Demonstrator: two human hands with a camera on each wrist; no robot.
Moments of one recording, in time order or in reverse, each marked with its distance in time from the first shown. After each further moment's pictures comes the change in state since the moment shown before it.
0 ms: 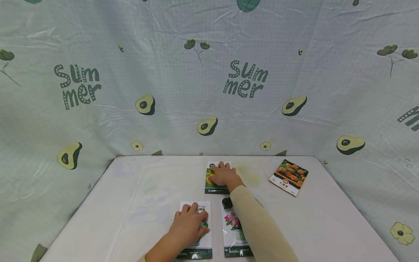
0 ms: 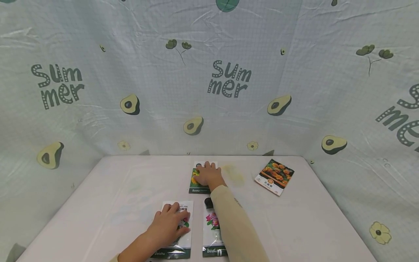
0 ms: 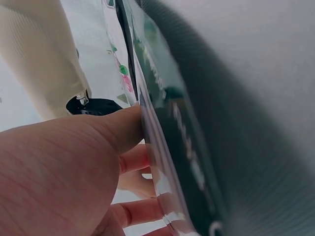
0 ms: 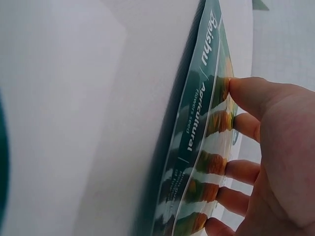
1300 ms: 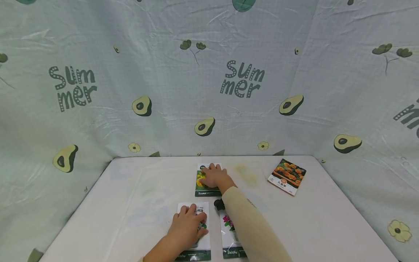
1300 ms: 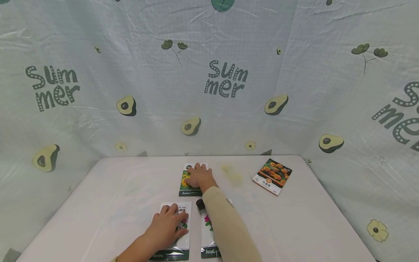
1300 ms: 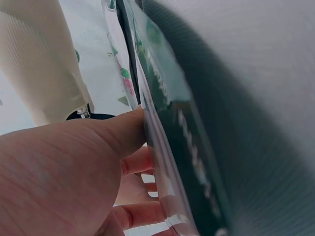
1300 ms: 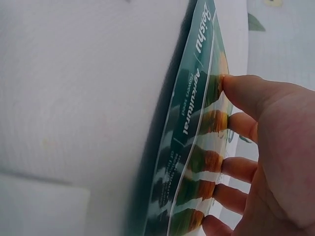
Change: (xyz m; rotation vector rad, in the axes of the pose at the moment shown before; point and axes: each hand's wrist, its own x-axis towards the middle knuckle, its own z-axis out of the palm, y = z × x) left_hand 0.004 0.004 0.001 -0.001 -0.033 -0.017; right_hand 0.001 -0.026 0.003 -0.071 -0.009 -0.033
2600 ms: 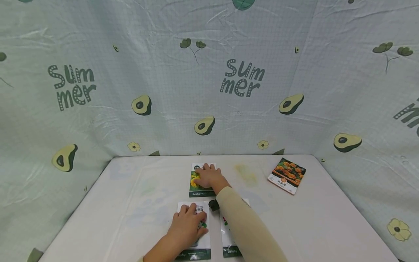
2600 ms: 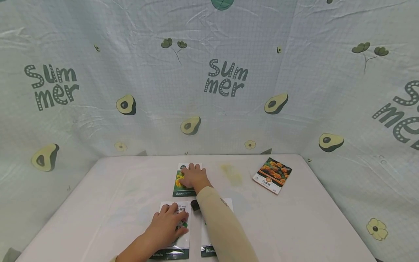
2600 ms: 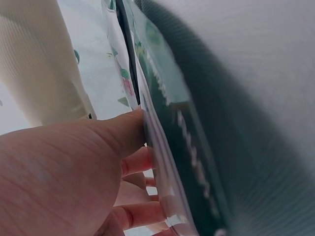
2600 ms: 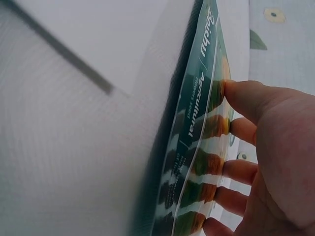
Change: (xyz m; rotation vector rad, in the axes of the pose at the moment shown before) left_hand 0.002 -0.004 0.001 -0.015 0.004 0.016; right_hand 0.009 -0.018 0.009 -0.002 0.004 -0.022
